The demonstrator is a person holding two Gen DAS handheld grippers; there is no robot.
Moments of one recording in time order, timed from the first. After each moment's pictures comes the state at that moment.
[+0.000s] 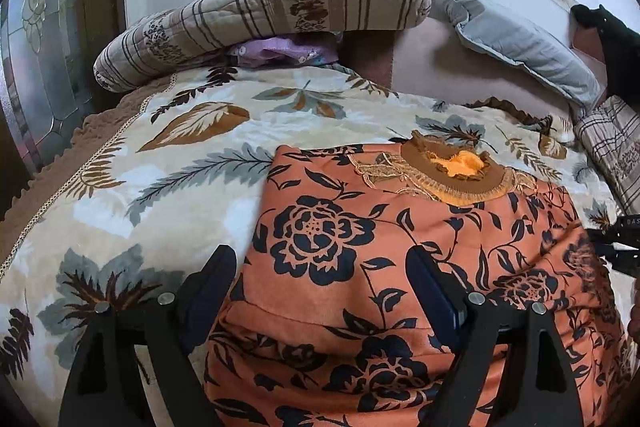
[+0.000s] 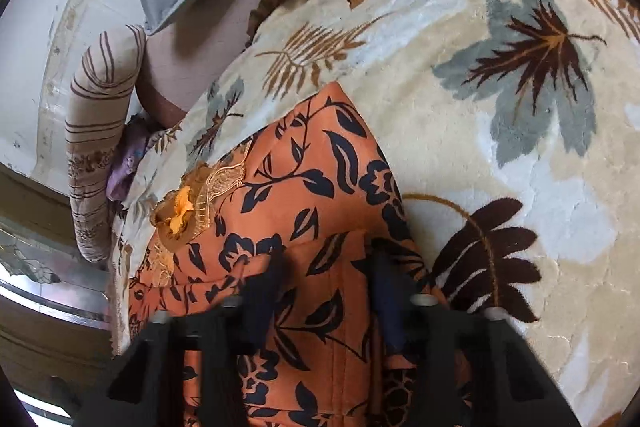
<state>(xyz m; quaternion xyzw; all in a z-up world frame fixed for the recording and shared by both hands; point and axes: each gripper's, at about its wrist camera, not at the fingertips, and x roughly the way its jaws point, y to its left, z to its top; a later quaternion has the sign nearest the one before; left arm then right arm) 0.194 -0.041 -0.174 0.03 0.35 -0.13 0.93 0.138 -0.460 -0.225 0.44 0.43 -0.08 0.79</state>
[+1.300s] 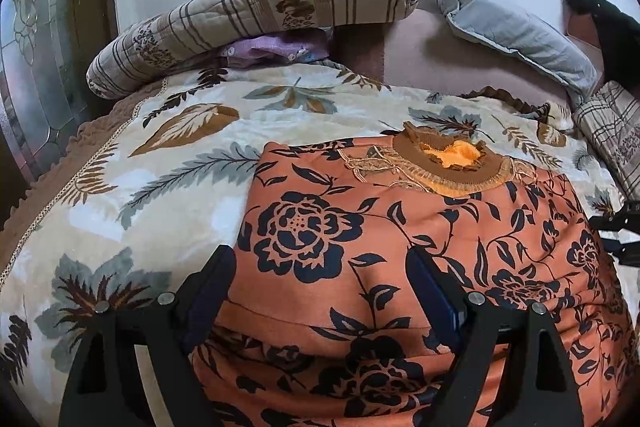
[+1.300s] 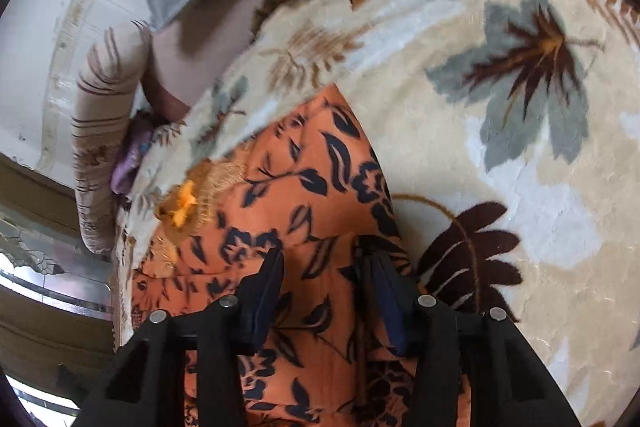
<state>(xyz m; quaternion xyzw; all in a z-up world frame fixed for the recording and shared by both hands) 0.194 -0.054 -0.180 0.04 0.35 -0.14 0.92 0.130 -0.470 -0.231 0.44 0.44 -0.08 0.78</state>
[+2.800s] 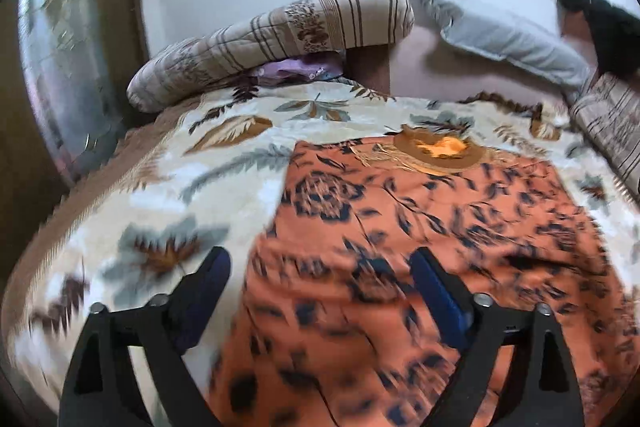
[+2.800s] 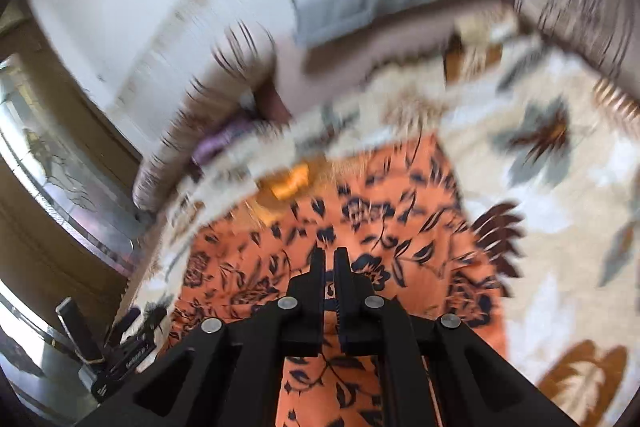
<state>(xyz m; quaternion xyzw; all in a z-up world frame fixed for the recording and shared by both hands) 0.089 -0.032 -0.150 0.05 0.32 -0.11 0.94 0.002 -0.388 -0.107 0.32 0.29 -0.02 0.90</state>
